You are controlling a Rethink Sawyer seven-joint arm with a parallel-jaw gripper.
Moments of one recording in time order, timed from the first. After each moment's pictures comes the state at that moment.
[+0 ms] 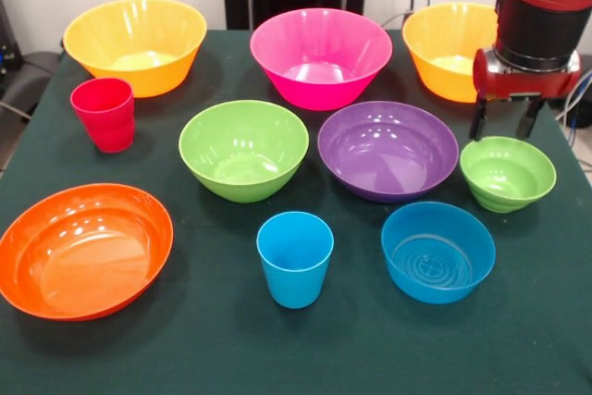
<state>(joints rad) 0.15 -0.43 -0.09 1.48 0.20 0.57 1.69</state>
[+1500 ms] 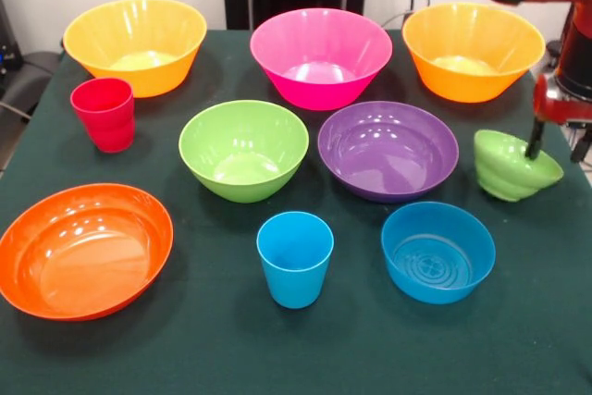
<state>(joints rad) 0.31 -0.27 -0.13 1.34 0.29 0.55 1.91</state>
